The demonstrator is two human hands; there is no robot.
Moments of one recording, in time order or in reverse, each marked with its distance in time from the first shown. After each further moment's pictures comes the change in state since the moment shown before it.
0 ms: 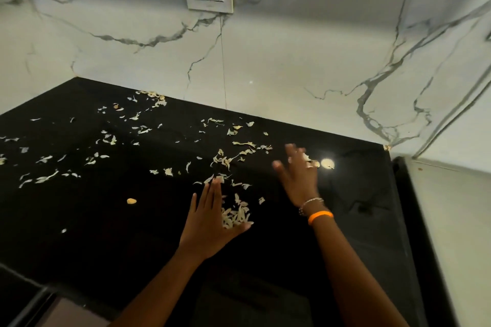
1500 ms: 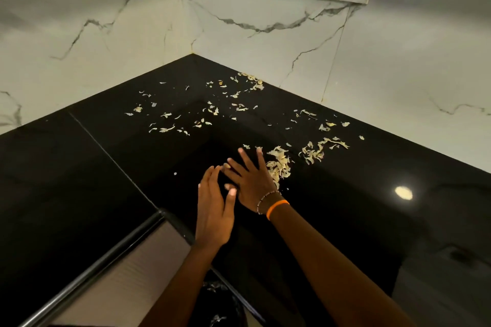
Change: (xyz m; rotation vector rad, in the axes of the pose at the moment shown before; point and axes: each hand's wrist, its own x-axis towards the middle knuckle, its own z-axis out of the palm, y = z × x) left_hand -0.091 -0.084 -0.030 -0.496 0.586 -0.431; right_hand -0.047 -0.158 0.181 -0.693 -0.383 -1.015
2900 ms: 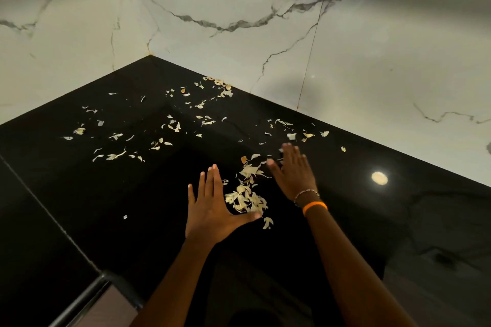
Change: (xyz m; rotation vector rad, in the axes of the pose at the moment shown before) left_hand 0.097 0.020 0.066 0.591 -0.425 0.041; right_hand -0.016 0.150 0.016 0.558 -0.046 0.727
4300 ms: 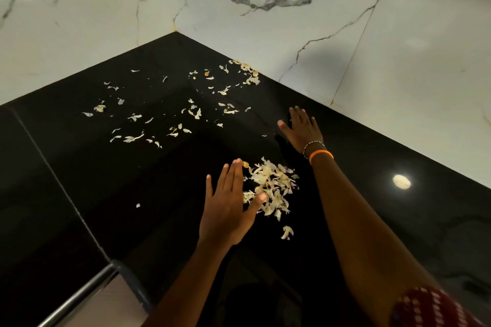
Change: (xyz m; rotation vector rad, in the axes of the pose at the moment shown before) left_hand 0.004 -0.004 0.009 -0.089 0.141 0.055; right_hand 0.129 -0.019 0.003 -0.059 -0.071 -0.070
